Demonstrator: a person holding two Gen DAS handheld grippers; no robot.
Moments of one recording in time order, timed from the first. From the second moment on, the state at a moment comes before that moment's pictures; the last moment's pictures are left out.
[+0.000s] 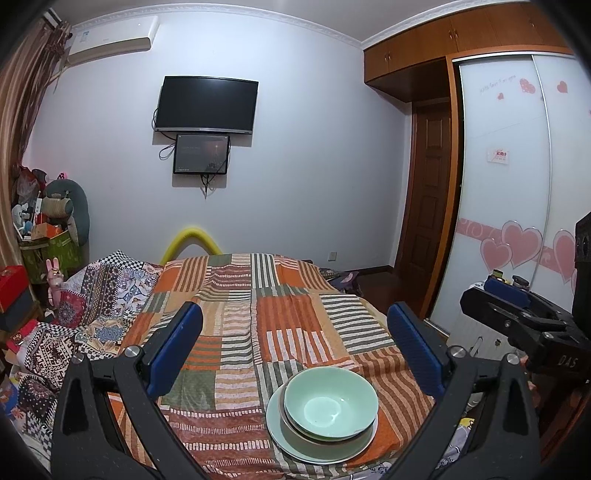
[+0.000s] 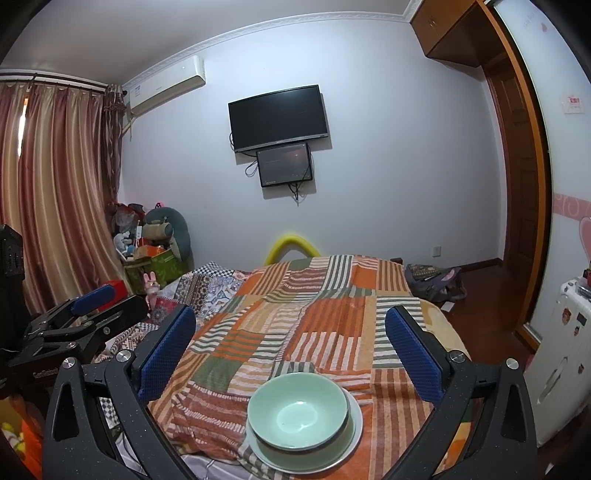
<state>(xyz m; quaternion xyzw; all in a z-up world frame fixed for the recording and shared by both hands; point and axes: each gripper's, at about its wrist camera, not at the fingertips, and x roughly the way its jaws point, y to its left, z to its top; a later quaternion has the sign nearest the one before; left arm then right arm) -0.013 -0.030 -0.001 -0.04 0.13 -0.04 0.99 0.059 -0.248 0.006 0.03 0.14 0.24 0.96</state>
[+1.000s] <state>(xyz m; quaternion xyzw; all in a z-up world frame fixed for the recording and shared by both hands) -0.015 -0.029 -0.002 -0.04 0.14 -0.05 0.99 0.059 -0.249 0.010 0.03 0.14 0.24 0.96</state>
